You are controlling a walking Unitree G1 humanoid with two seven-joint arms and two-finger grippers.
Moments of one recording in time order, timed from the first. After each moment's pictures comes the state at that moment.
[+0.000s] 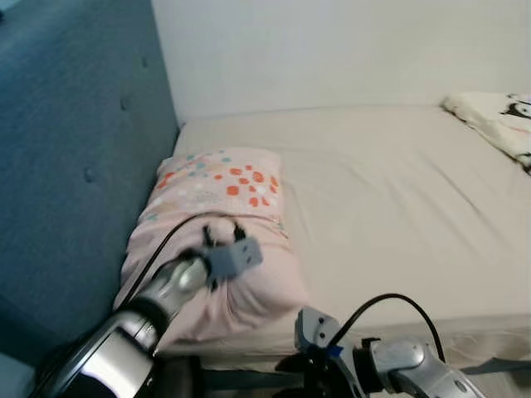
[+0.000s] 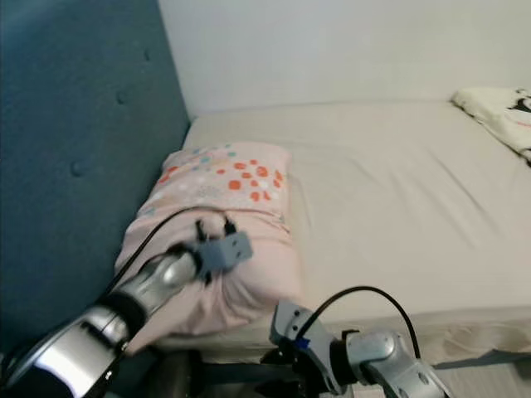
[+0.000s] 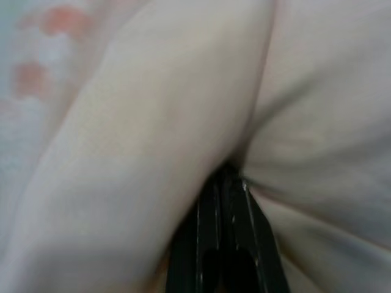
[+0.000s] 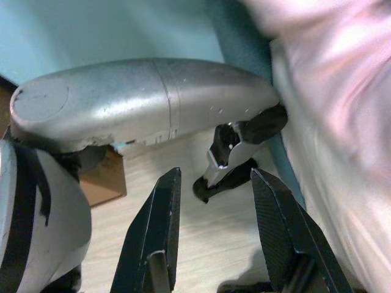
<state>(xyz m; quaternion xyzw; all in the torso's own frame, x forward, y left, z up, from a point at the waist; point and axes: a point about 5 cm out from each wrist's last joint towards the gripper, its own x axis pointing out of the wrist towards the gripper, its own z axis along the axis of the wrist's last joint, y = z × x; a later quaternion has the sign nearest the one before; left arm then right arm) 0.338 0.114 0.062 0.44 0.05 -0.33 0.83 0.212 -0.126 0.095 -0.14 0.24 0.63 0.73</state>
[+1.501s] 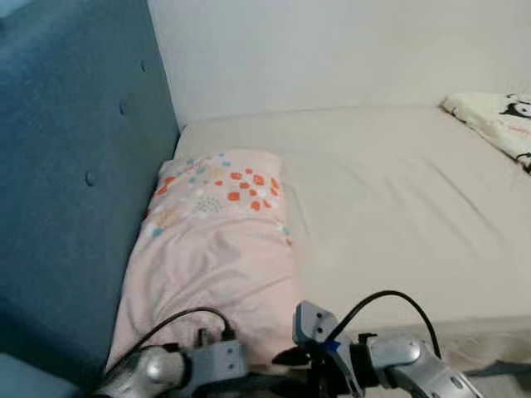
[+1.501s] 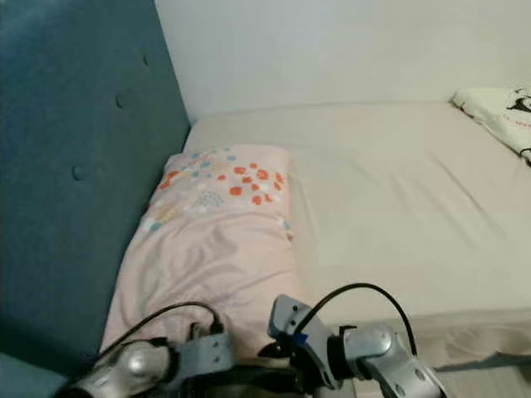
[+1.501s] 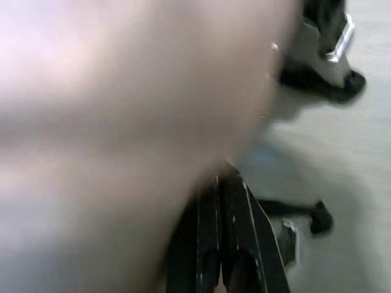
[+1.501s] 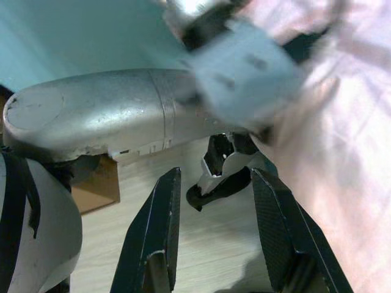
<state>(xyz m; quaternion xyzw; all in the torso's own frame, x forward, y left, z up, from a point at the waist) 0.258 0.107 -0.001 0.37 0.17 -0.48 0.78 0.215 -0.124 0.097 -0.14 0.23 0.63 0.73</state>
